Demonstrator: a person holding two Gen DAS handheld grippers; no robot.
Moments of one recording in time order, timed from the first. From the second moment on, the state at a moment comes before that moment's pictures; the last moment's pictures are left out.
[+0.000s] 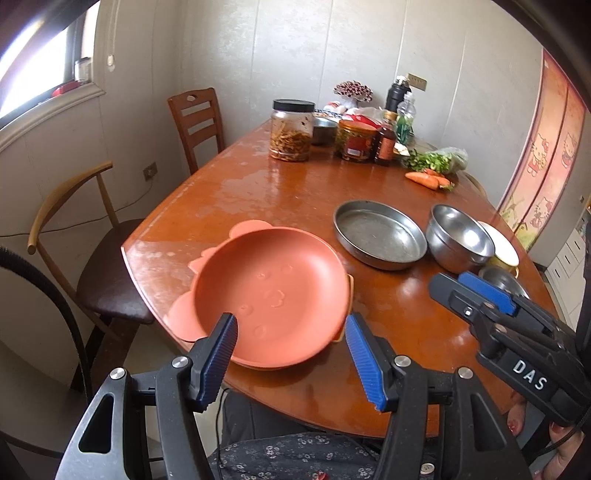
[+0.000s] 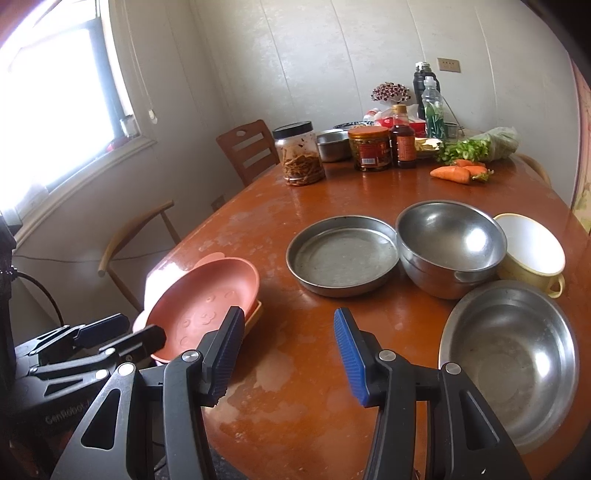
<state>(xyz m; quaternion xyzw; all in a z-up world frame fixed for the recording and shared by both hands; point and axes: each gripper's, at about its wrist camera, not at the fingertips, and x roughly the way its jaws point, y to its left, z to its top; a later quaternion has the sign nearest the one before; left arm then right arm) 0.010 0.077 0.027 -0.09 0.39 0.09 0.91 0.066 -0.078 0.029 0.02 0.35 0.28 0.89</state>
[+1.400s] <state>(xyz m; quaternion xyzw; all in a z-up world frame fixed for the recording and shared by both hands) 0.051 0.083 -0.006 -0.09 0.43 0.06 0.89 0.147 -0.040 -0.016 -0.02 0.48 0.36 0.80</state>
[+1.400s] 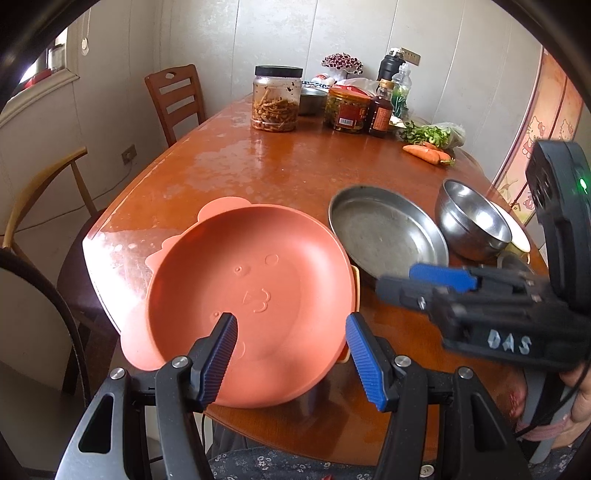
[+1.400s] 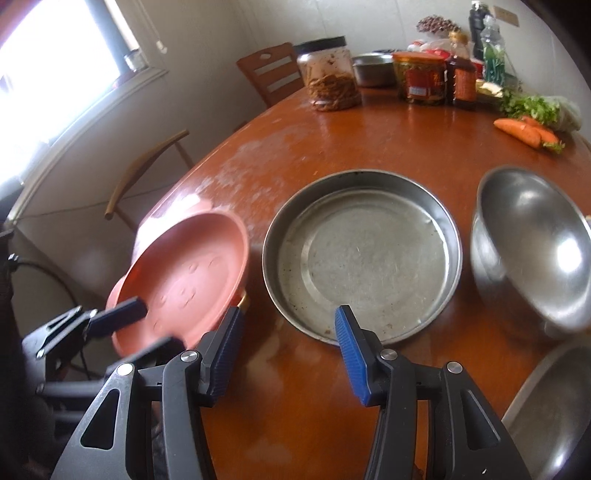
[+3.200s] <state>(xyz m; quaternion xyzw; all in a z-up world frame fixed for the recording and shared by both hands) 0.036 0.011 -0.027 -0.08 0.47 0.00 0.88 0.042 -0.135 -0.021 -0.01 0.39 0.23 0.89</state>
